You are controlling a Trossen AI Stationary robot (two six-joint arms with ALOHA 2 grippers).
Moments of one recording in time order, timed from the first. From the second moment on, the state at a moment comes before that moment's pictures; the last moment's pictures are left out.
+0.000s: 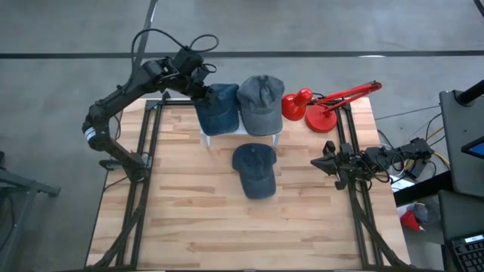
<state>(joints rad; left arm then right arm) 0.63 1.49 1.75 -1.09 0.16 -0.43 0.32 0.00 0.04 0.09 0.34 0.44</state>
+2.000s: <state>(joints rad) -0.22 1.89 1.78 -0.87 -0.51 -1.37 0.32 0.00 0.04 0.08 0.34 0.44</state>
